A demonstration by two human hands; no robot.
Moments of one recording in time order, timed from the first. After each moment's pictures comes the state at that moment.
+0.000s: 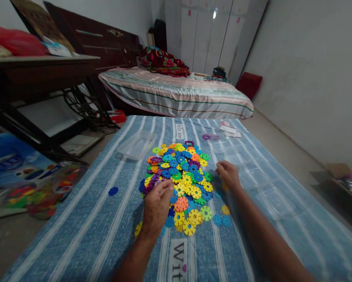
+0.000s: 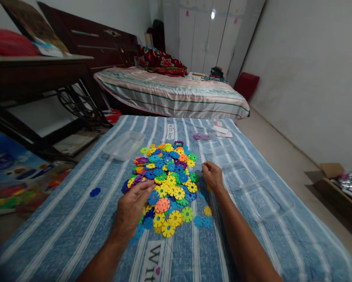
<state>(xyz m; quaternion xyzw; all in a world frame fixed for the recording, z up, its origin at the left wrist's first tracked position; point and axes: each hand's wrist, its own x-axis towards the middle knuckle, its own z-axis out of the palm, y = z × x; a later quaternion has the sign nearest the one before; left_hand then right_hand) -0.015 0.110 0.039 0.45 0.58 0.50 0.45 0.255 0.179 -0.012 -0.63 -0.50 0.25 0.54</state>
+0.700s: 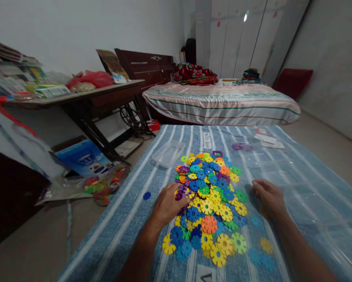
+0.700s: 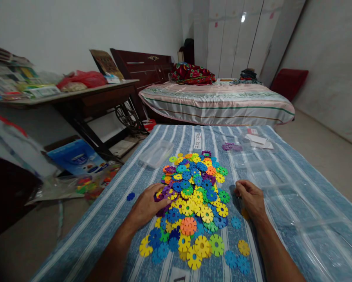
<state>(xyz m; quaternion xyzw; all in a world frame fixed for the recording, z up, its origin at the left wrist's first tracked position) -0.090 0.152 0.041 0.68 0.64 0.26 0.23 0.263 0.177 -0.032 -0.62 -0.42 0.35 0.57</state>
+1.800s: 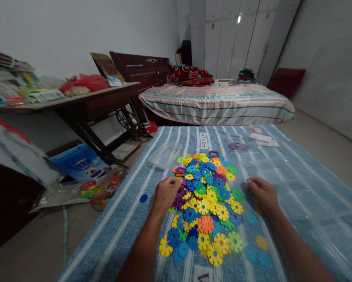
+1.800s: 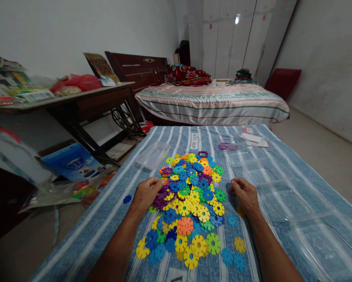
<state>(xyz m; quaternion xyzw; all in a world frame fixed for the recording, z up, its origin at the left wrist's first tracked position) -0.076 0.180 0.042 0.55 0.67 0.40 0.29 0.259 0.182 -0.032 -0.61 -0.42 0.35 0.57</state>
